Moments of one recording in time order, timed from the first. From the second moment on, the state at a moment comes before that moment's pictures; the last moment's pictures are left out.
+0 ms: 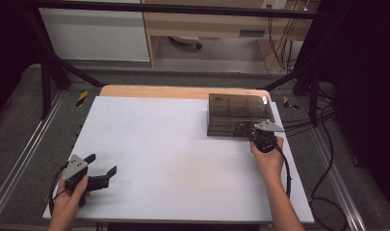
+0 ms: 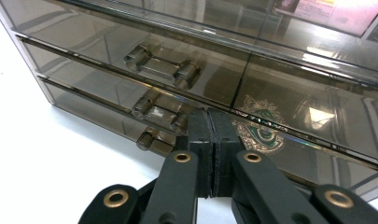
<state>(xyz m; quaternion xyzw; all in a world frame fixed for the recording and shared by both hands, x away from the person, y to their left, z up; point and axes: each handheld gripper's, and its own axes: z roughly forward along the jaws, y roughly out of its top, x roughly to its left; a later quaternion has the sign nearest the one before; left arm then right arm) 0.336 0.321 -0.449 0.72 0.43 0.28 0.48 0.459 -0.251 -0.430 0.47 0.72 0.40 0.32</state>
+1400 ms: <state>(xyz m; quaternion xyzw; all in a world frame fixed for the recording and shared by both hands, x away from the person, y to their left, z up) 0.337 0.322 -0.451 0.71 0.43 0.27 0.47 0.423 -0.247 -0.425 0.45 0.70 0.45 0.33</state>
